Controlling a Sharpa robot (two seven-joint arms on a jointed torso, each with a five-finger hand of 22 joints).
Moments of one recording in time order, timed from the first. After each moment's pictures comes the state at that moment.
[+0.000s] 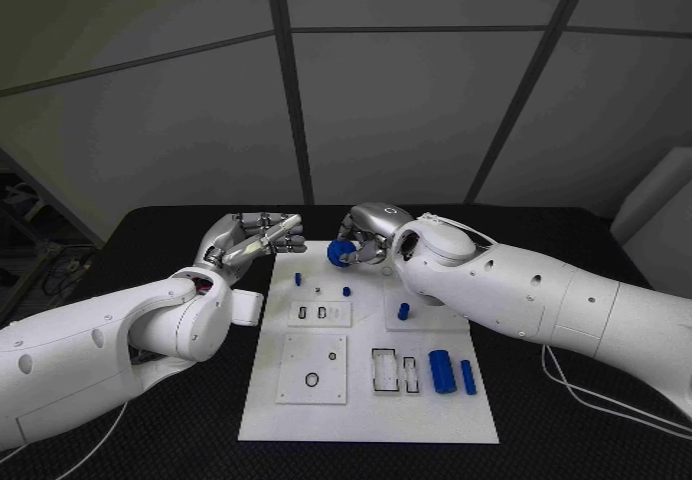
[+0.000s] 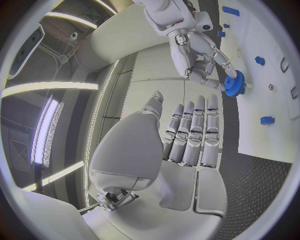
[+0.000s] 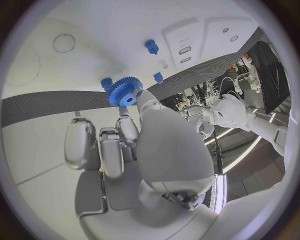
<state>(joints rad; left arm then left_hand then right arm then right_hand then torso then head) 1.15 -0.94 0.04 1.64 -0.06 -0.47 0.46 1.41 -0.06 0.04 0.13 0.14 1.00 0.21 0.08 0.07 1.08 0.15 0.09 0.07 1.11 0.11 0.15 0.14 0.19 0.93 0.22 0.36 0.16 1.25 -0.39 0.04 1.17 -1.61 -0.27 -0.18 1.46 -0.07 0.12 0.18 0.37 0.99 0.15 0.21 0.08 1.33 0.05 1.25 1.20 1.47 -0.02 1.56 1.31 0.08 1.38 0.09 1.43 1.28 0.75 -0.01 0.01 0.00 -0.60</state>
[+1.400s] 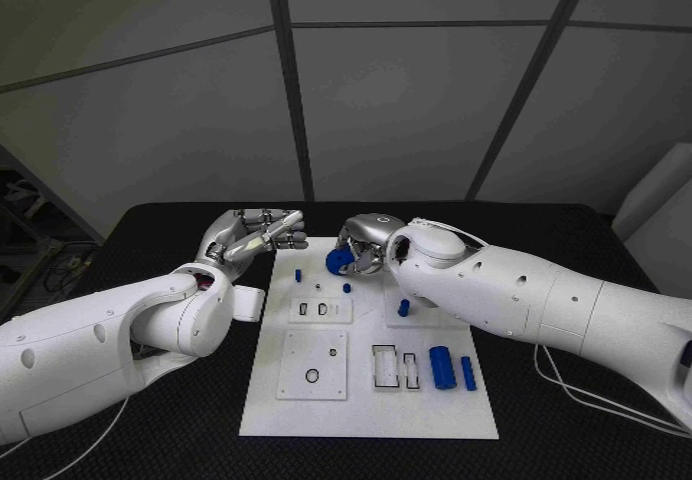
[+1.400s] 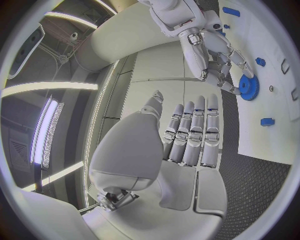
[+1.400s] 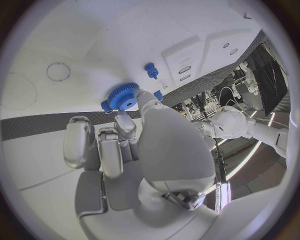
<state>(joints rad) 1.15 -0.94 0.04 1.64 -0.06 -0.47 0.46 1.41 -0.06 0.04 0.13 0.14 1.00 0.21 0.08 0.07 1.08 0.15 0.09 0.07 1.11 0.11 0.15 0.14 0.19 0.93 0.22 0.36 0.15 1.25 -0.35 0.00 1.11 -1.61 -0.19 -0.16 1.42 -0.13 0.13 0.20 0.32 0.91 0.17 0.11 0.06 1.26 0.08 1.18 1.13 1.47 0.01 1.56 1.31 0.08 1.37 0.11 1.43 1.28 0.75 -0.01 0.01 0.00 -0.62</state>
